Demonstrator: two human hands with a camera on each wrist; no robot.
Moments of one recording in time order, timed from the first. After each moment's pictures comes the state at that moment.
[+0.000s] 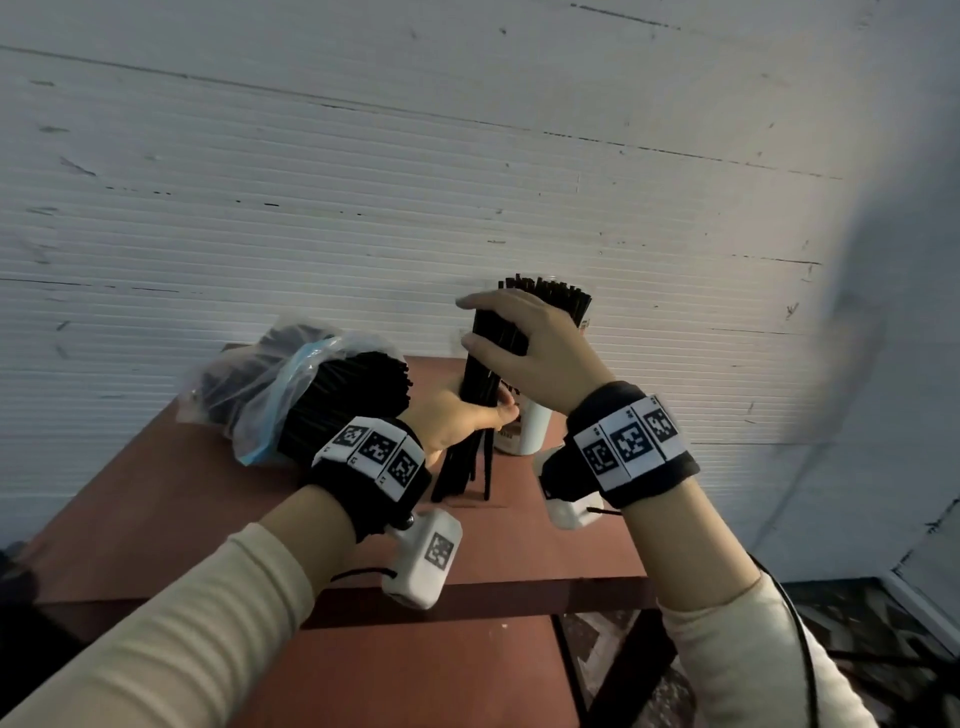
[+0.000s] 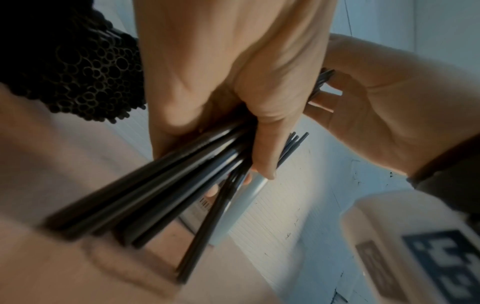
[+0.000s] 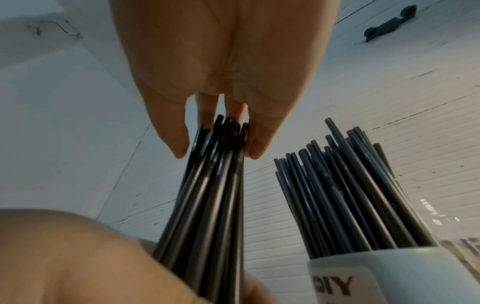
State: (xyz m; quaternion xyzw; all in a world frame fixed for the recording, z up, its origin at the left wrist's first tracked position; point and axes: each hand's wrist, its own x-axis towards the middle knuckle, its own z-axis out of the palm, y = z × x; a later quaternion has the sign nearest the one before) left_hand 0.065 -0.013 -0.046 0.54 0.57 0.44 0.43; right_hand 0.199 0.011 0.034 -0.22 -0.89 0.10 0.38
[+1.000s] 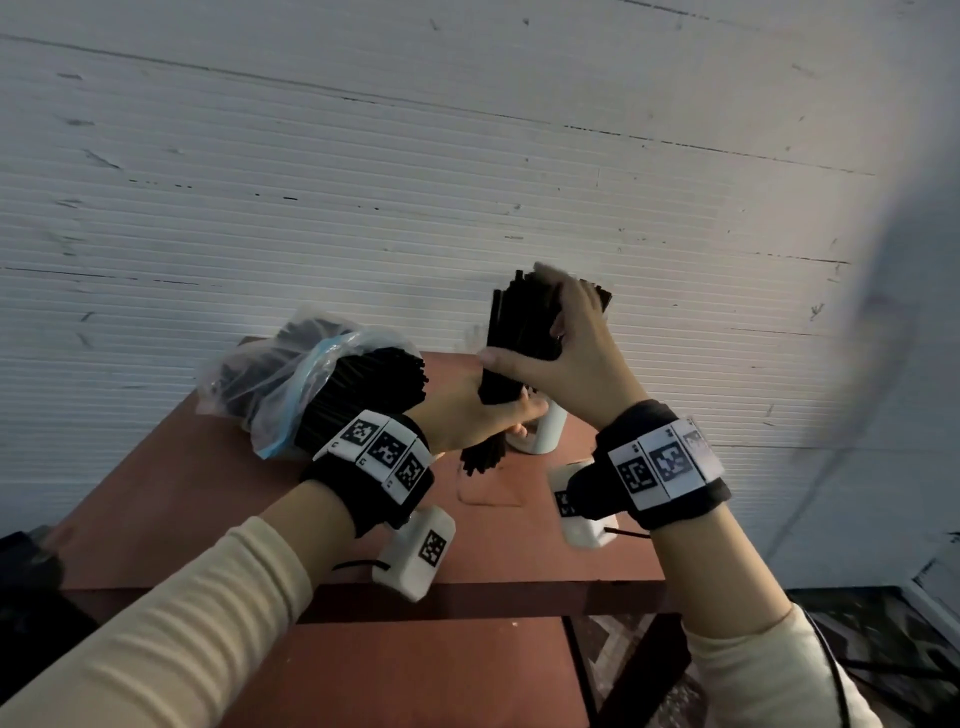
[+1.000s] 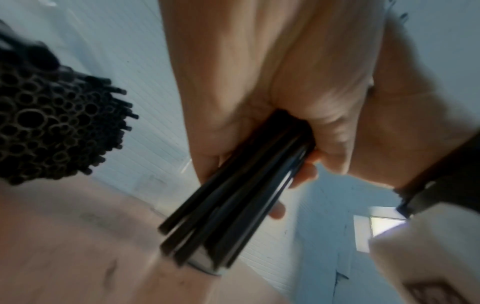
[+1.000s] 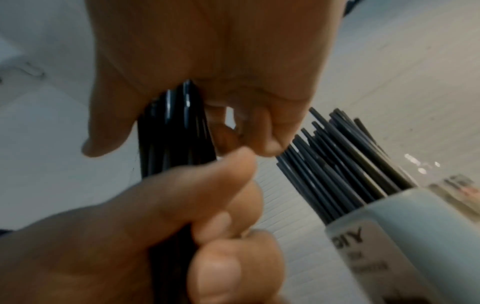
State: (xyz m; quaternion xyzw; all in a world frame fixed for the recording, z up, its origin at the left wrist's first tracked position) left_hand 0.066 -0.028 -0.030 0.65 0.52 0.43 0.35; right_hand 0.205 -0.003 0.029 -0.32 -0.82 0.19 0.43
